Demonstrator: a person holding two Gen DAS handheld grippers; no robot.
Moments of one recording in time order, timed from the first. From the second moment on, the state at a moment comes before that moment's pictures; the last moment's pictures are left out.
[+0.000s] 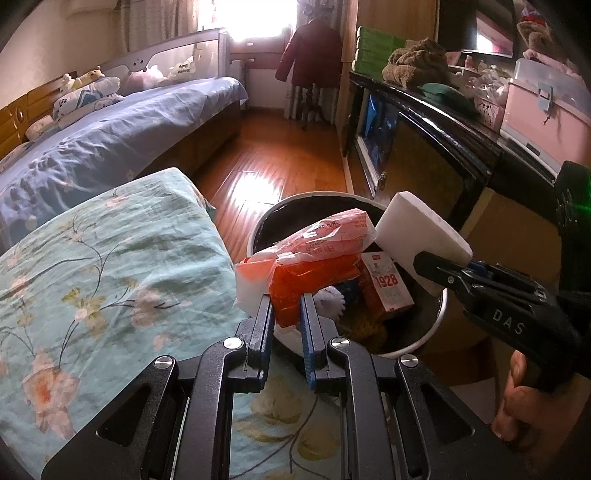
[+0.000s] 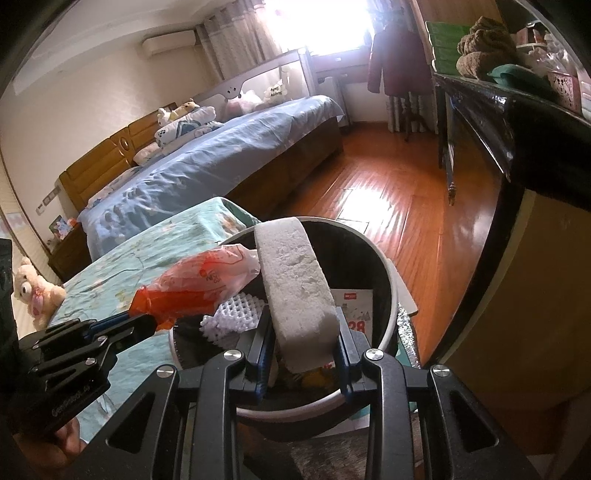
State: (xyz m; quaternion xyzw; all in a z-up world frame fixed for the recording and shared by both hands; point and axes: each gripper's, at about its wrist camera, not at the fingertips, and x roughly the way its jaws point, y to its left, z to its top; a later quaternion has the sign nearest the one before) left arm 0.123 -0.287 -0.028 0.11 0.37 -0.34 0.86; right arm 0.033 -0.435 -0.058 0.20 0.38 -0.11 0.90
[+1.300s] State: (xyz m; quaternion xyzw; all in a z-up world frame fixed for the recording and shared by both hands) left arm 0.135 -0.312 -0.032 0.11 0.39 -0.34 0.85; right arm 0.051 -0.447 -0.064 0.20 0.40 -0.12 0.89
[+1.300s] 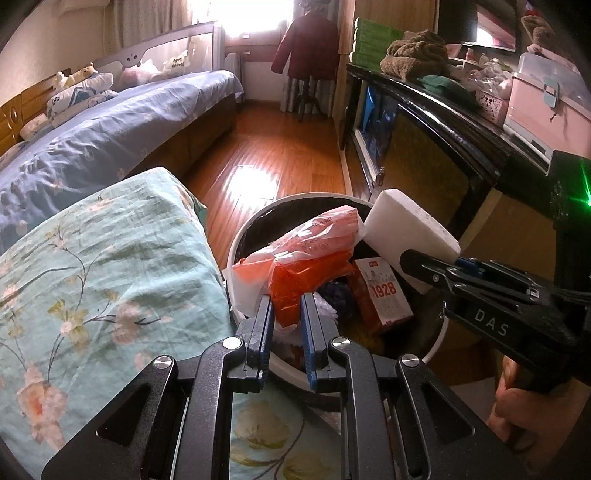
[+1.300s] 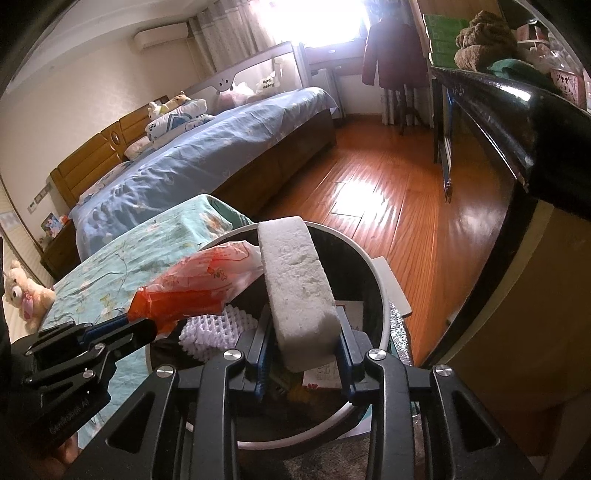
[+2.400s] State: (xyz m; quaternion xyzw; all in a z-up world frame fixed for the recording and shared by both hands) left arm 0.111 -0.199 -0.020 0.01 0.37 -0.28 0.89; right arm 0.023 -0.408 -0.024 0.23 0.34 -0.09 0.91
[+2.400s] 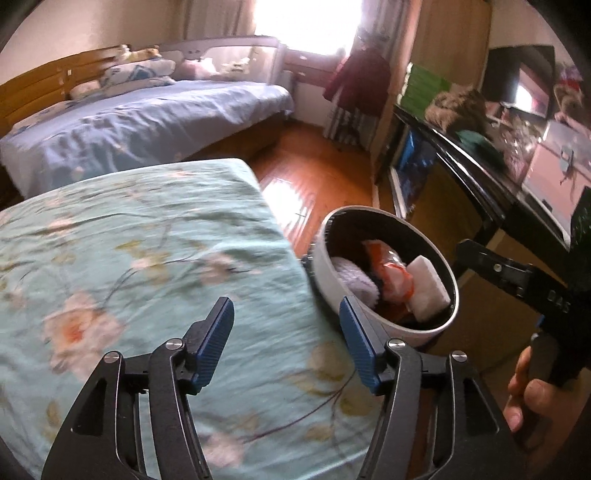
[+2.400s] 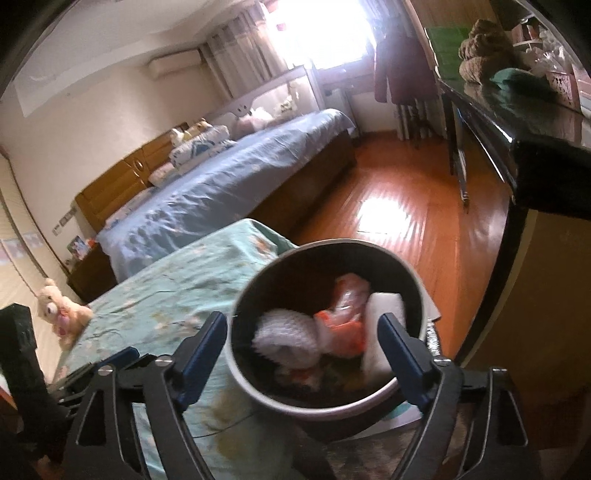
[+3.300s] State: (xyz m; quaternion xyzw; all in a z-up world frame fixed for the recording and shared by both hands) left arm 0.028 -0.095 0.035 0.04 0.20 -0.12 0.97; right arm -0.008 -0.308 0.036 0.12 0.23 -0.02 0.97
